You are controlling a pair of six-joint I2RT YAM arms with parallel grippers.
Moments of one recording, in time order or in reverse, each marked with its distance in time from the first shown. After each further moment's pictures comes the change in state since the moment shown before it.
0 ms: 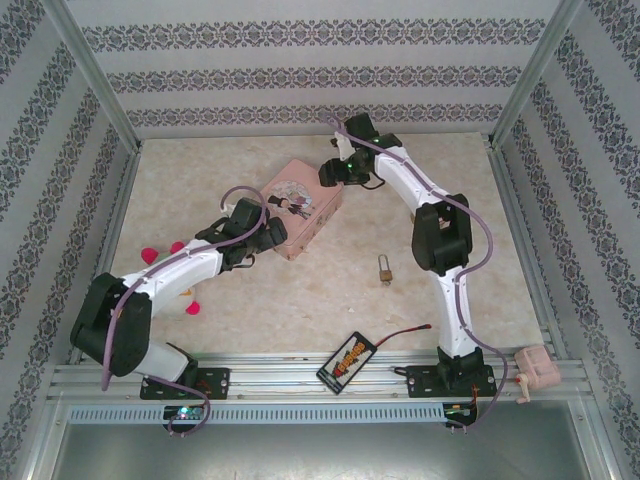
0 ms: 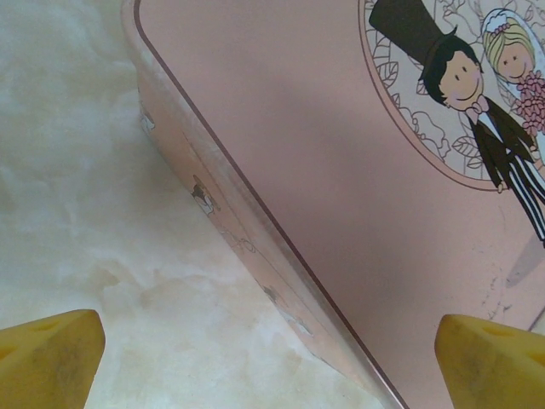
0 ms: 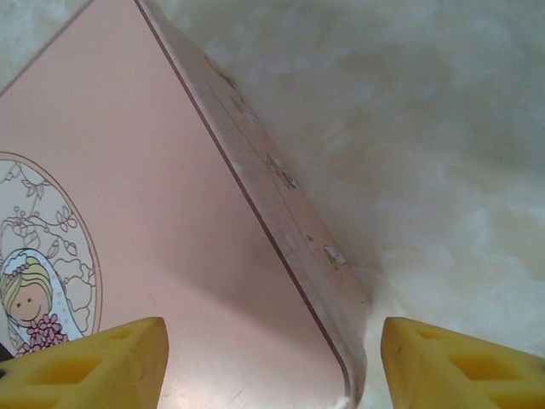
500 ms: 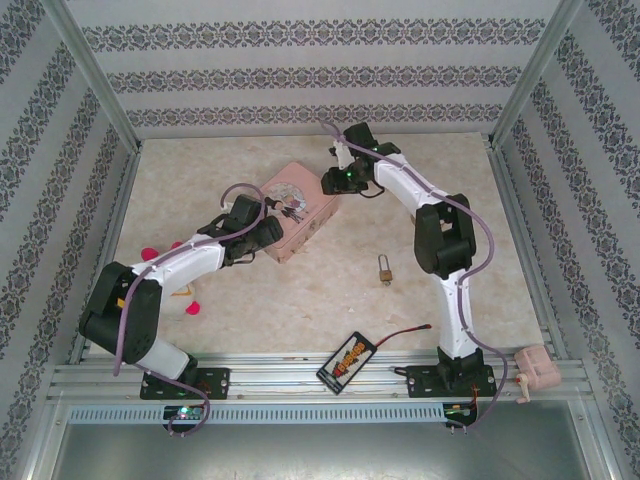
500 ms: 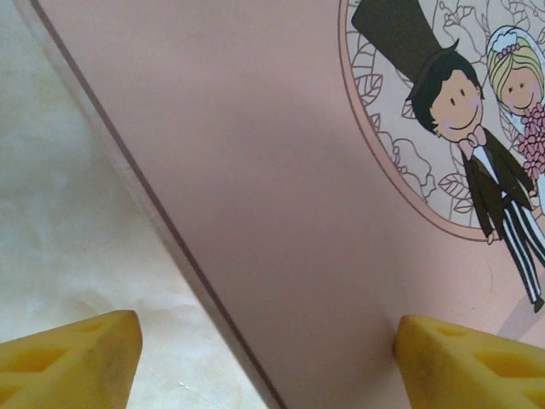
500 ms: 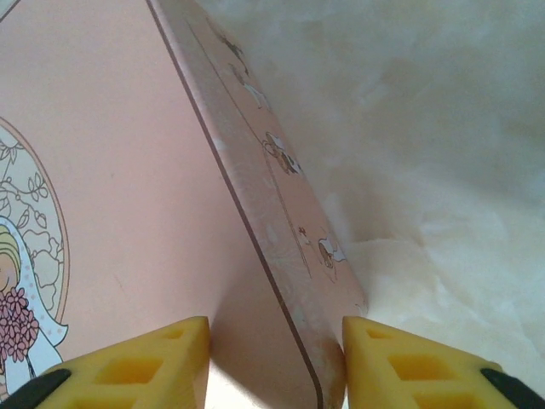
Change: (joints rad) left arm 0.048 0.070 0.010 0.068 0.066 -0.001; right arm 0.015 -0.066 -0.159 0.084 -0.038 0.019
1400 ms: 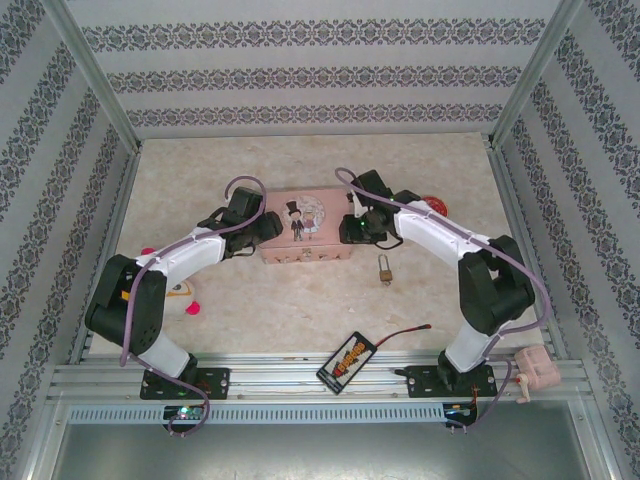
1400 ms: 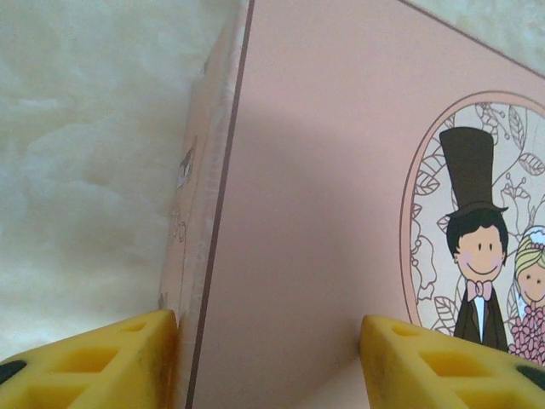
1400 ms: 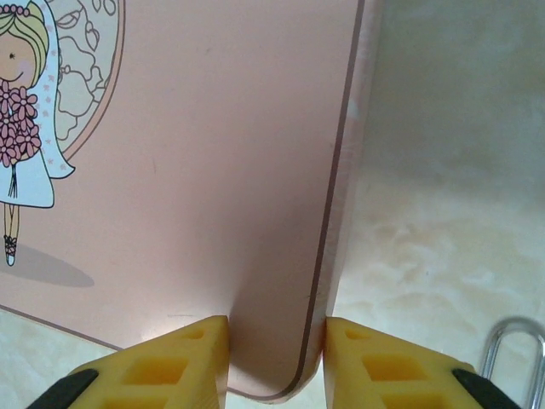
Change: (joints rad) left arm 0.028 0.039 0.035 0.043 0.098 0.084; right arm 0.135 -0.551 -0.719 0.089 0.180 0.233
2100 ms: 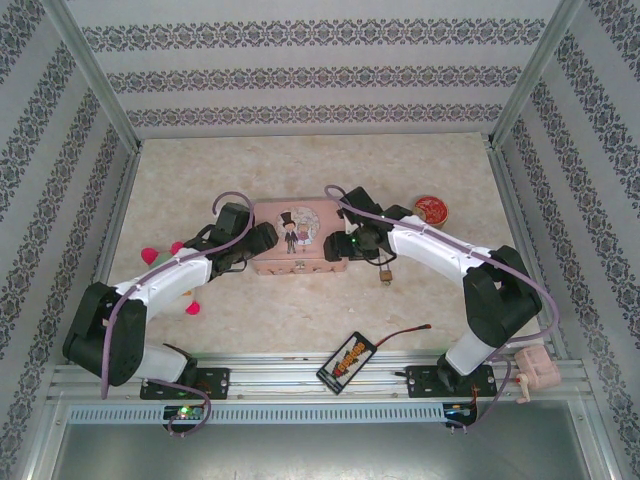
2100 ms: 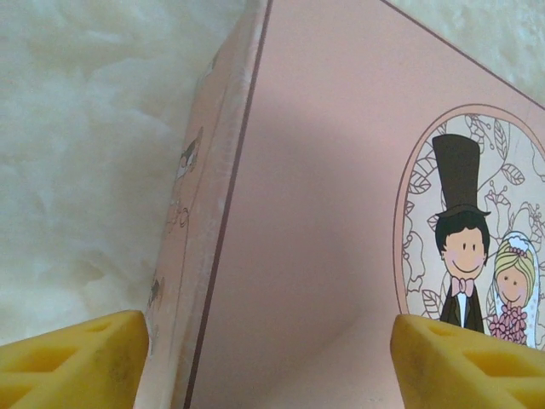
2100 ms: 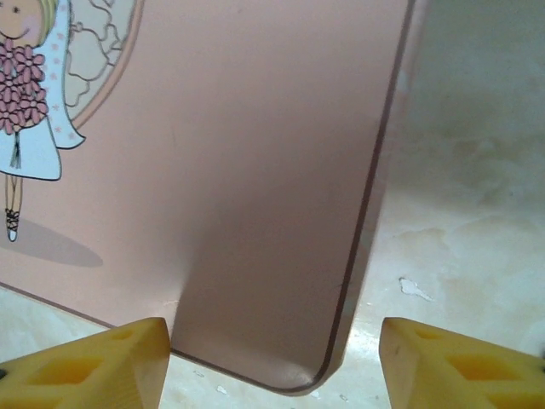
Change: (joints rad) left arm -0.004 -0.182 -0.162 0.010 -0.010 -0.055; right arm 0.105 -0.059 -0.069 -0.011 0.031 0.076
